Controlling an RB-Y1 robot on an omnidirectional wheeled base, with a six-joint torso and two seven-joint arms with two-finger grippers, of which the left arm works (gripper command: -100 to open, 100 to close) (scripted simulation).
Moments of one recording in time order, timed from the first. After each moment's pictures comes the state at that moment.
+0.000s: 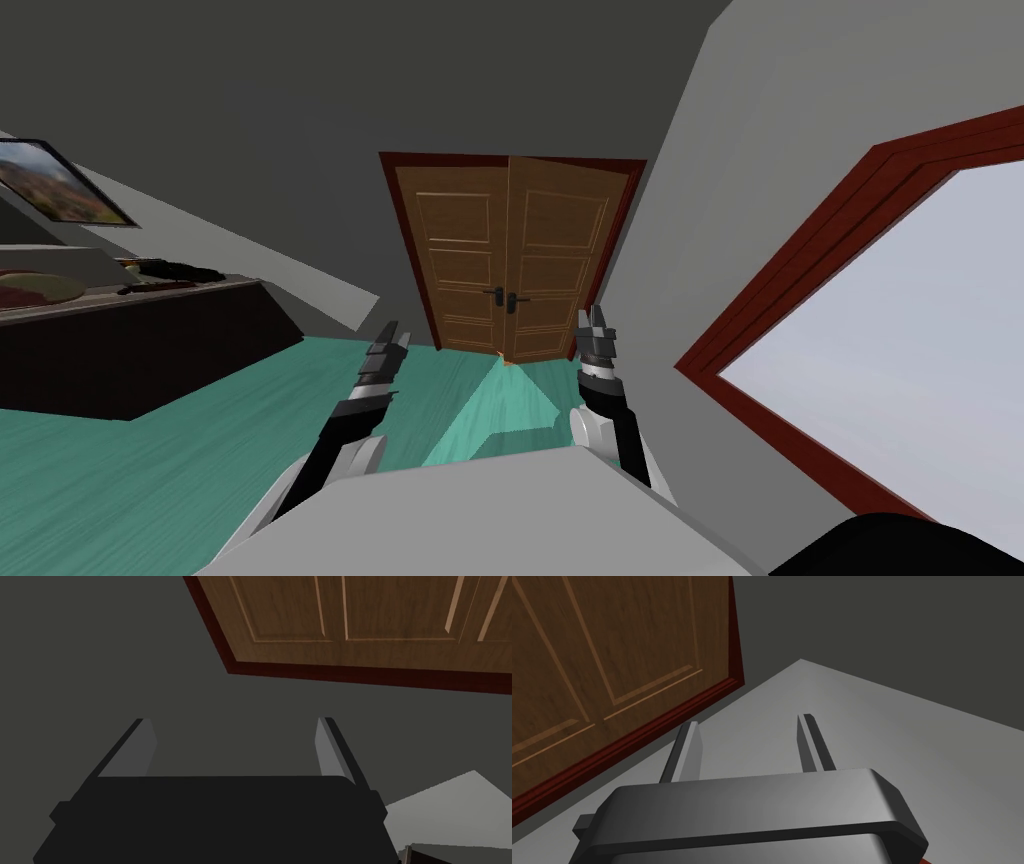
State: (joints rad) arm 0.42 0.10 0.07 -2.04 -0.05 -0.44 0.04
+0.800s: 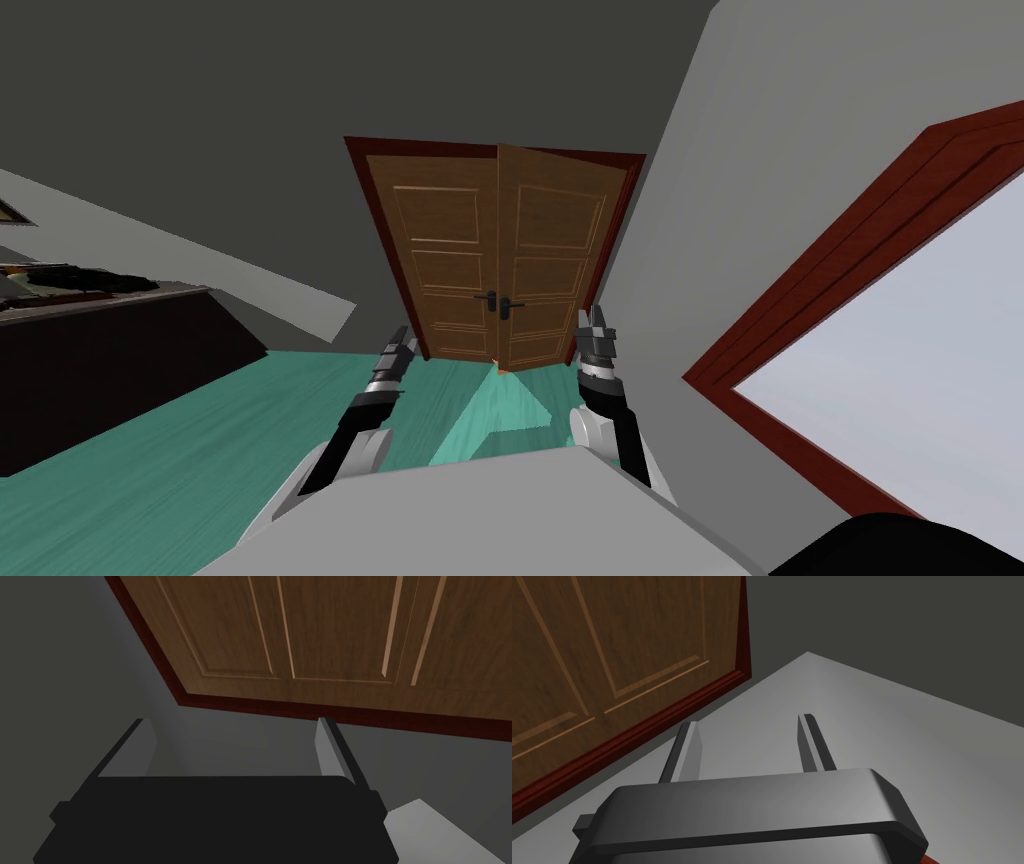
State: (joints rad) arm 0.33 0.14 0.08 -1.87 -0.02 -0.40 0.07
